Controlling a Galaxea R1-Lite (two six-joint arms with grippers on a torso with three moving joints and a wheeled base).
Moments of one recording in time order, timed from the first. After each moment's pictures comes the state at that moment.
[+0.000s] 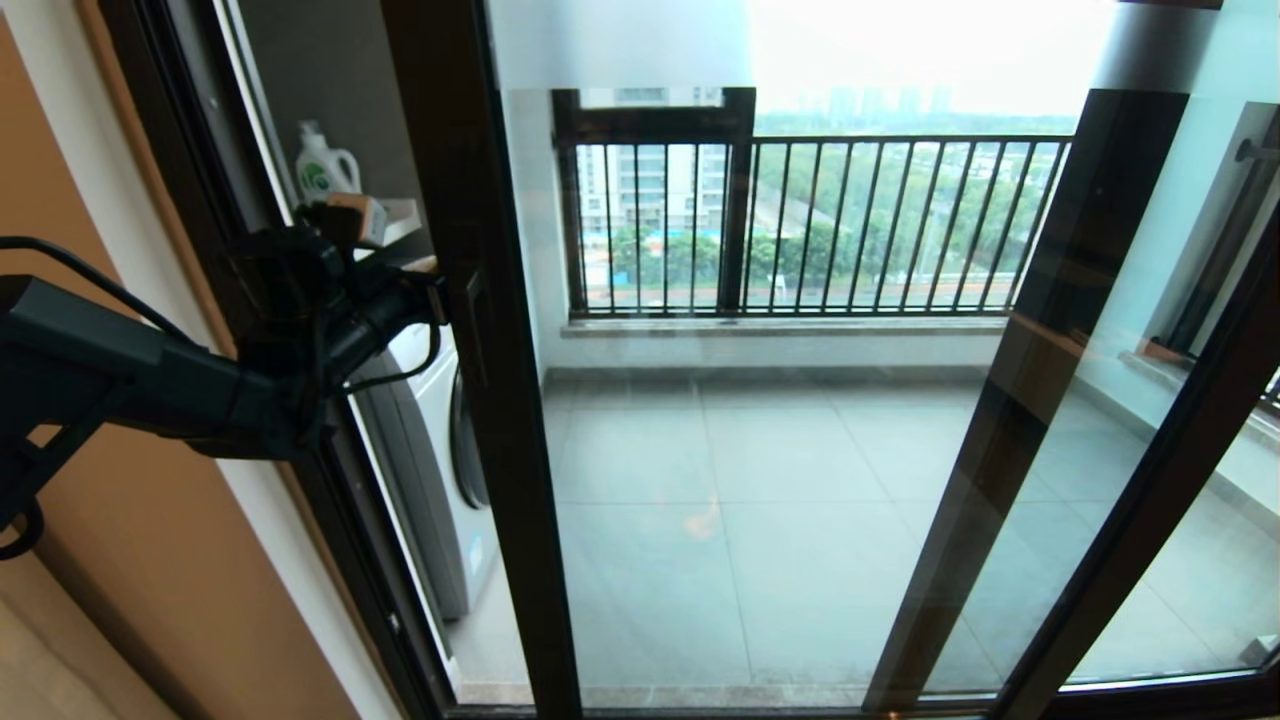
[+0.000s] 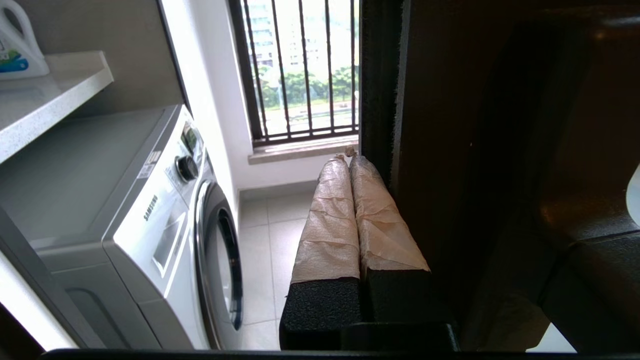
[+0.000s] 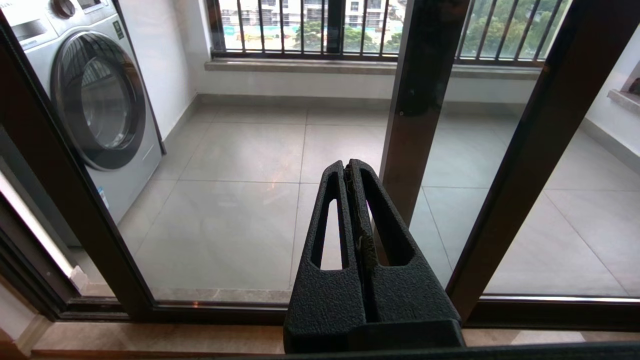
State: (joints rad) left arm -0.17 2.09 -1.27 -1.00 -0.14 0.04; right arm 0.00 0.00 0.00 -0.03 0.04 -0.06
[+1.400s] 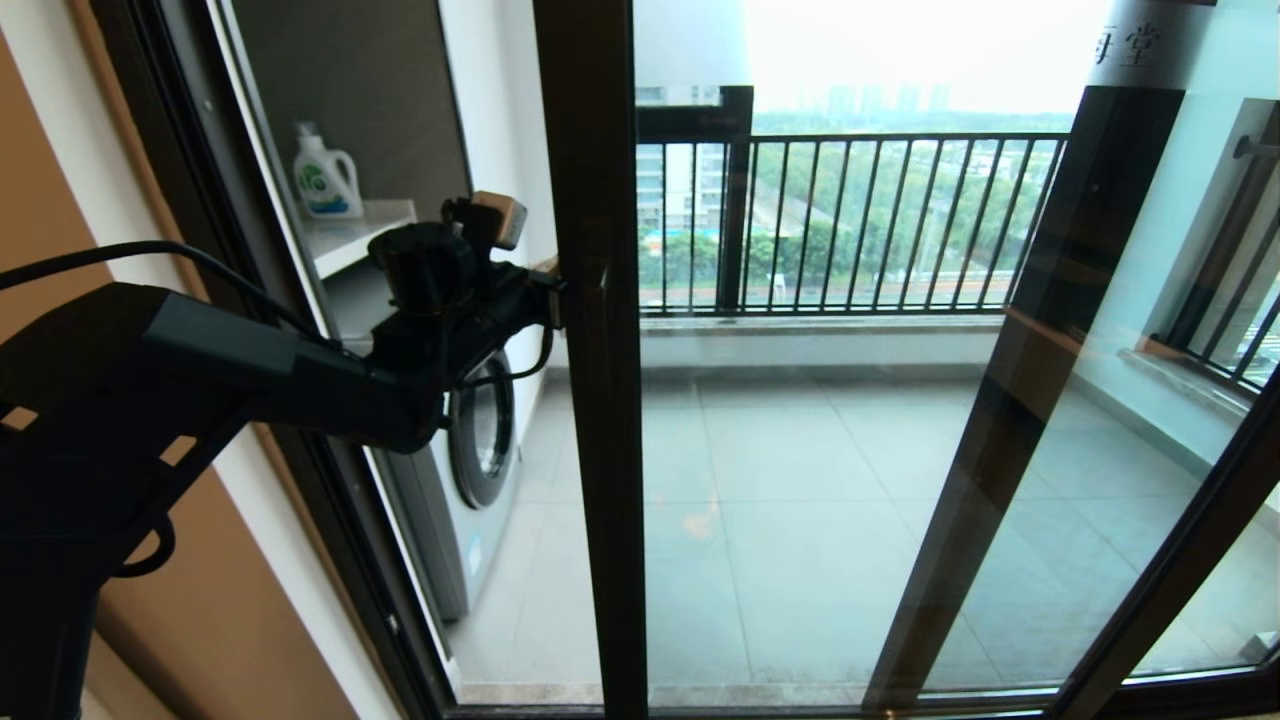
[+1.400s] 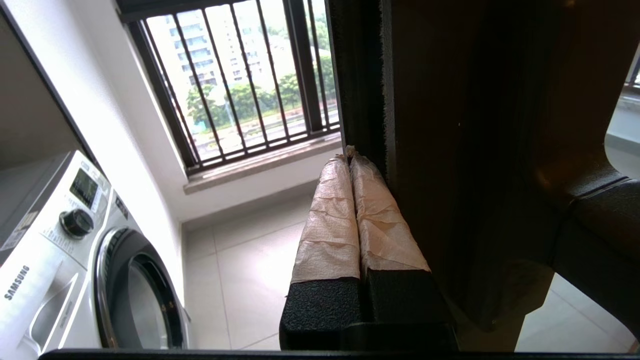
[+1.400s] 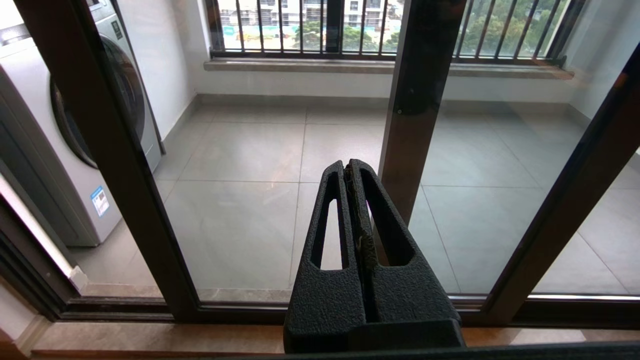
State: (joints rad) left arm -0.36 2.19 -1.46 -0.91 -0.09 0.11; right arm 0.00 0.00 0.00 -0.03 0.04 -0.06
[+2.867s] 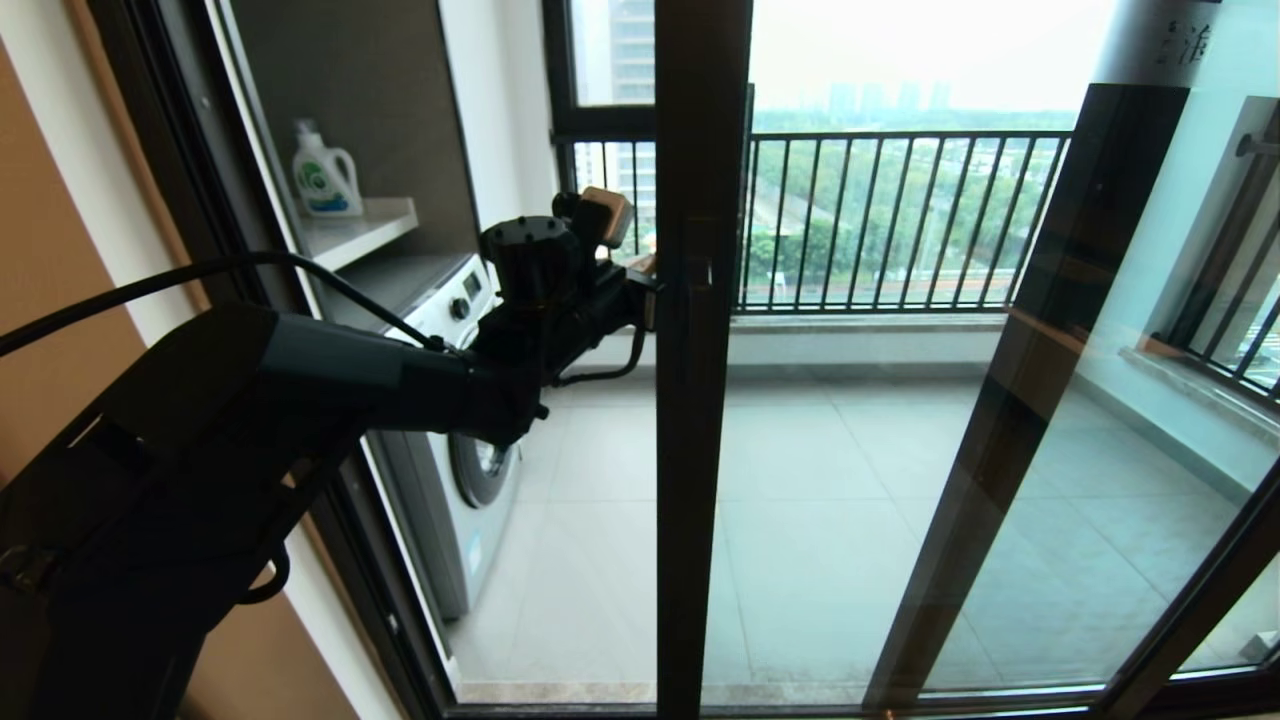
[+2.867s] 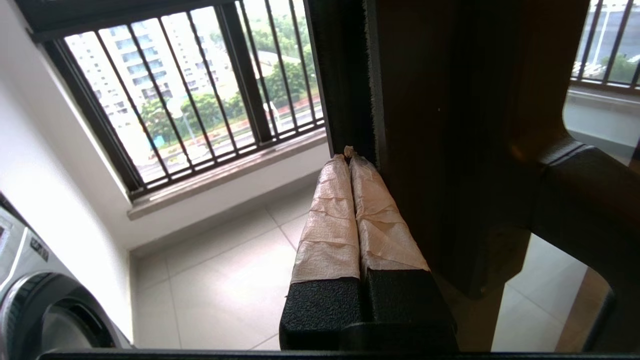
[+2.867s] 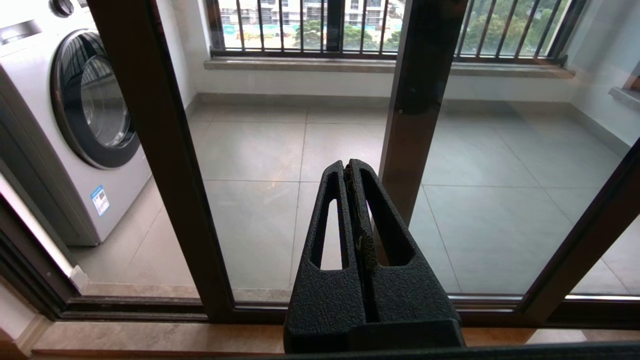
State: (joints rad) left arm -0.55 2.29 -1.69 -0.77 -0.07 0.15; right arm 0.00 0.00 0.00 -0.03 0.04 -0.06
